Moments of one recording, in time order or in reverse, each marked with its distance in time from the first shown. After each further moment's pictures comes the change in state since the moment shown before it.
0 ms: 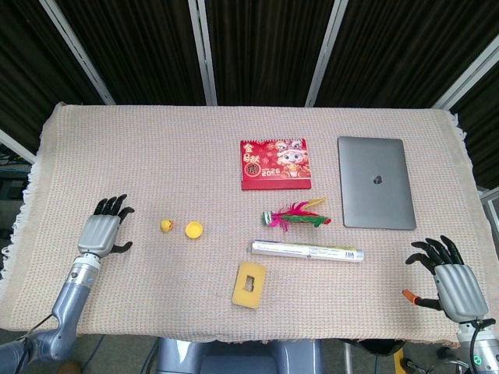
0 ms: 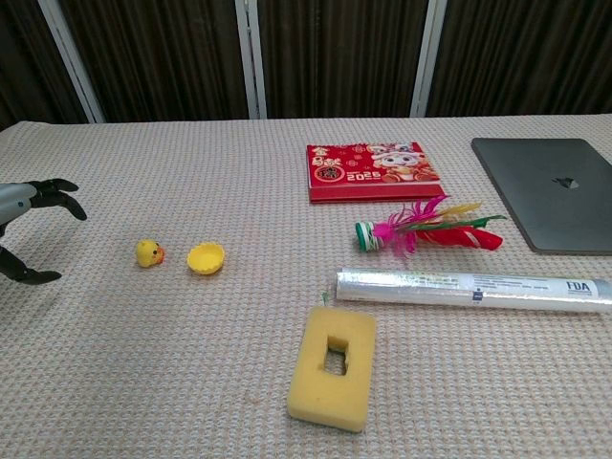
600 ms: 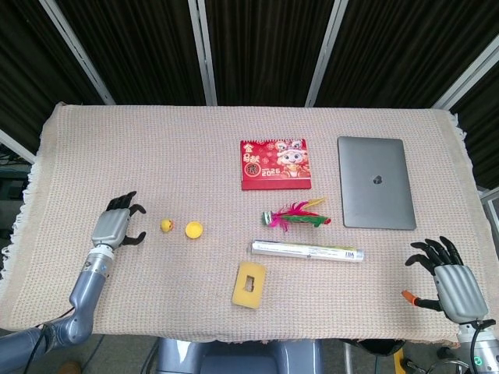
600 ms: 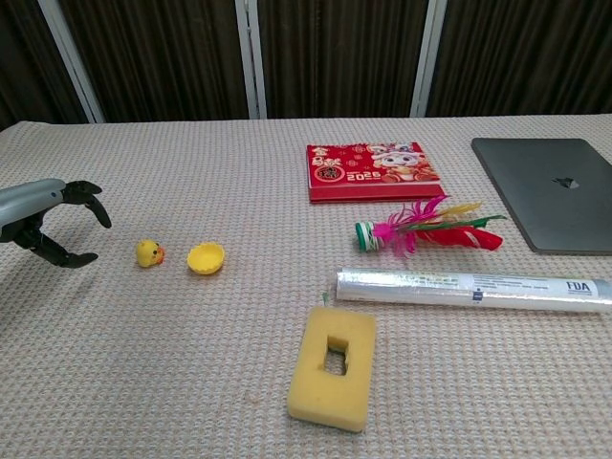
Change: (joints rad) left arm -0.071 -0.040 -0.078 -0.024 -0.195 -0.071 -0.016; right arm 0.000 0.003 -0.004 0.000 -0.006 0.001 0.014
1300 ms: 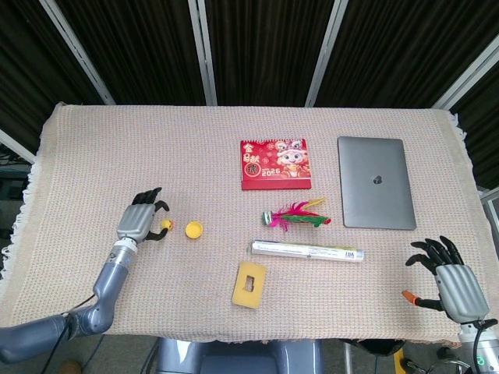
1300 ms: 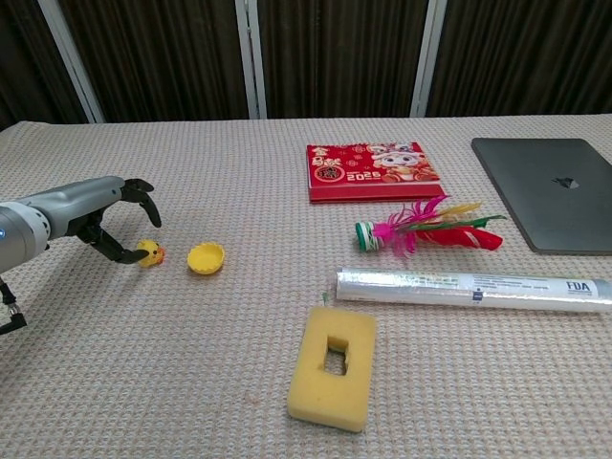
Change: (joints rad) left arm -0.112 -0.084 -0.004 0.041 -0.058 -0.032 0.068; right arm 0.003 0.003 -0.002 0.015 -0.009 0.002 0.046
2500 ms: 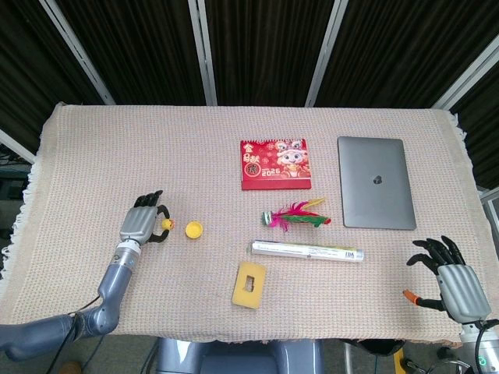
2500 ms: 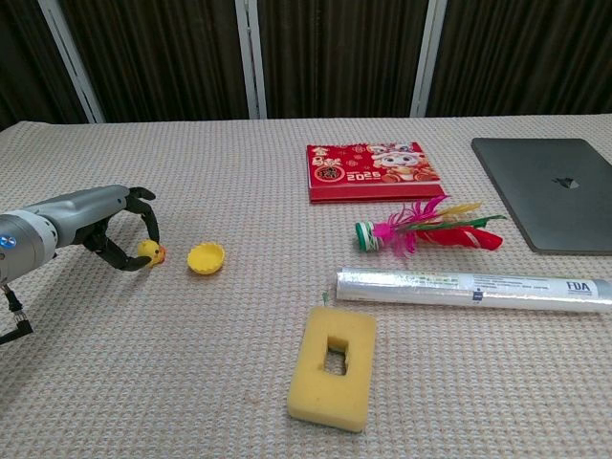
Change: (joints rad) left arm -0.029 -0.025 0.030 0.006 -0.065 0.035 0.039; right arm -0.002 0.001 -0.001 0.003 0.001 0.006 0.012
